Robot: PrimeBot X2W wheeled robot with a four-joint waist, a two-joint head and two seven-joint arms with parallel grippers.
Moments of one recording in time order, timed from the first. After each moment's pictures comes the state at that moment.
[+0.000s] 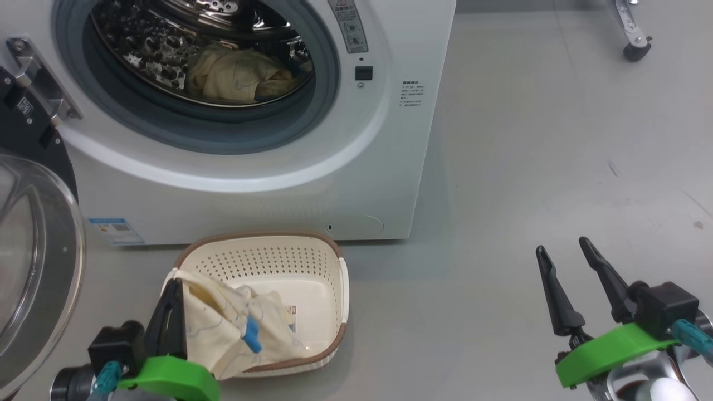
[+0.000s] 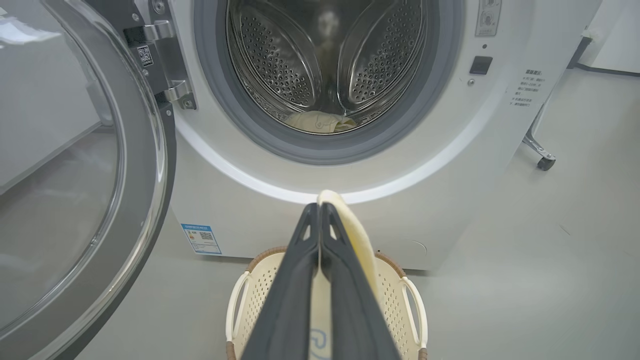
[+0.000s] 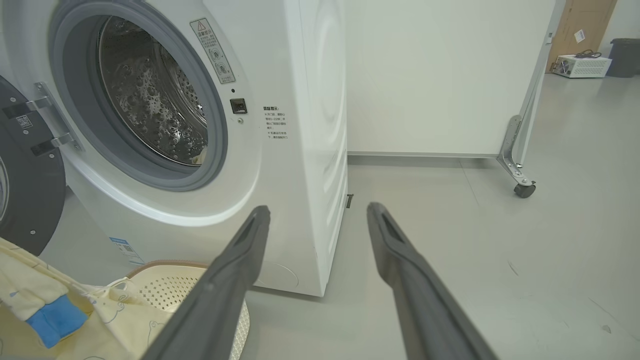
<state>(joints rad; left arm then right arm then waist) -0.09 0.36 -0.42 0.10 -0.49 0.25 -0.19 0.08 -0.04 0.00 -0.03 0.13 0.13 -0.11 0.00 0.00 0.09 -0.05</state>
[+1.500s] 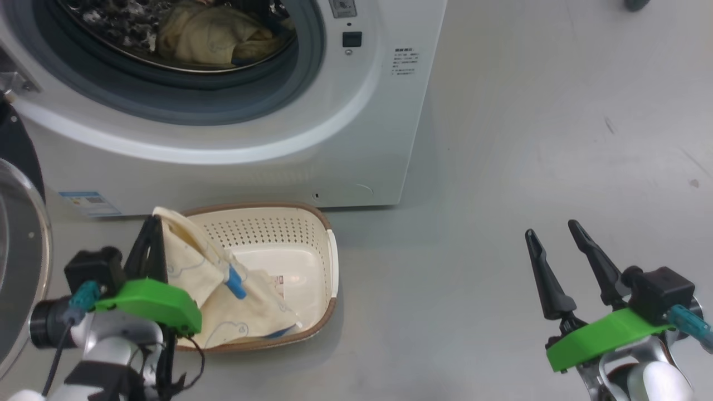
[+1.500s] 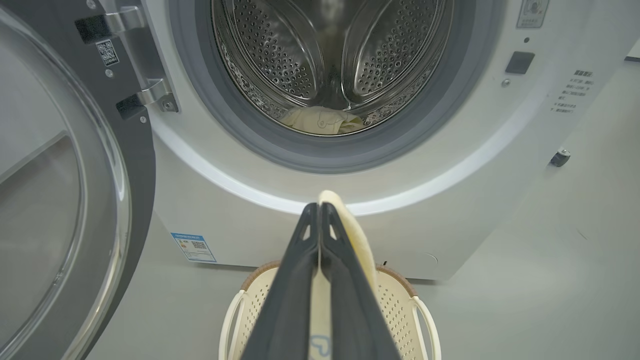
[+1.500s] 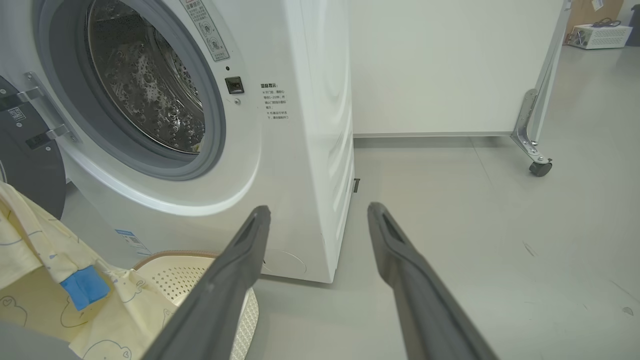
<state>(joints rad) -0.29 0.37 -0.42 0.17 -0.53 0.25 -0.12 0.04 -0.04 0.03 -0.04 0.16 0.13 -0.12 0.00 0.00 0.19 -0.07</state>
